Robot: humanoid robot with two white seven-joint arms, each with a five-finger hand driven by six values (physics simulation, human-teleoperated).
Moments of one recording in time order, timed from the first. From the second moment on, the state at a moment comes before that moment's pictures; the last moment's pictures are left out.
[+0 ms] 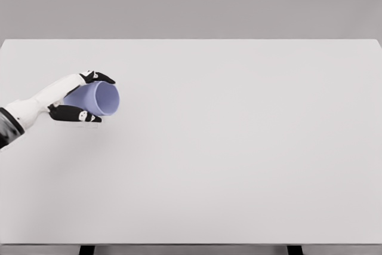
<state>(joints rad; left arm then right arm) -0.13 0.56 -0.02 -1.74 -0.13 -0.13 -0.61 0.00 0.00 -0.19 0.05 -0.05 -0.07 0.10</state>
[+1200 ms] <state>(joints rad) -0.15 0.37 0.13 -1.47 0.13 -0.26 -0.61 0.00 0.00 -0.19 0.05 -0.05 -0.07 0.10</state>
